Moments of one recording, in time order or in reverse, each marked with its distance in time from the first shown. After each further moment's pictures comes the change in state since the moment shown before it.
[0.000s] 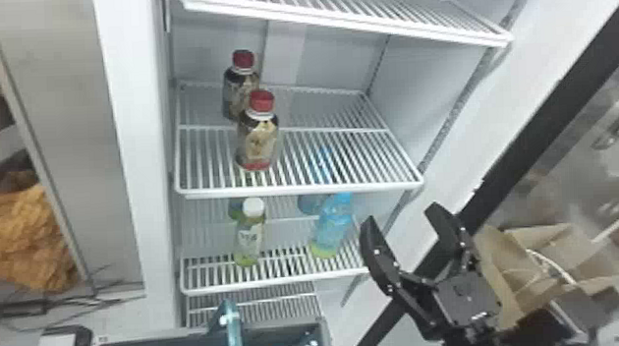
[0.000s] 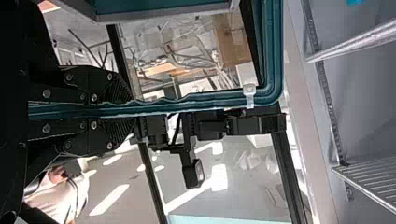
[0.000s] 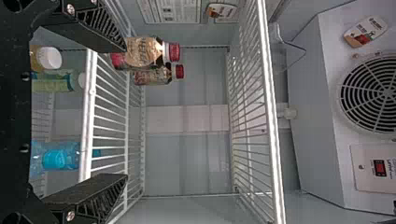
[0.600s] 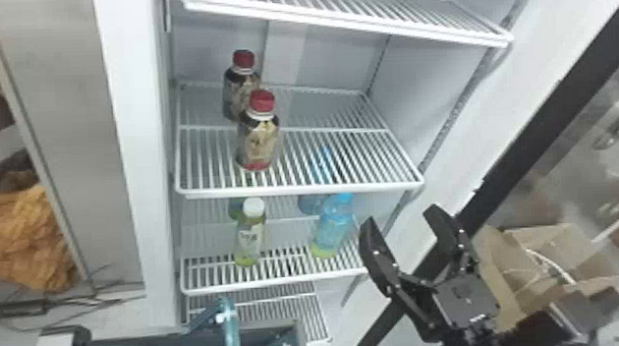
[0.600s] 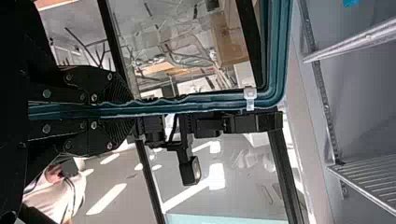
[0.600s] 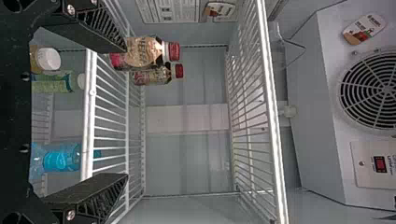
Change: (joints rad) left arm 0.003 -0.004 0.004 0.001 0.004 -0.004 0.000; right arm 0.005 0.000 0.005 0.004 -0.012 -0.007 -0.003
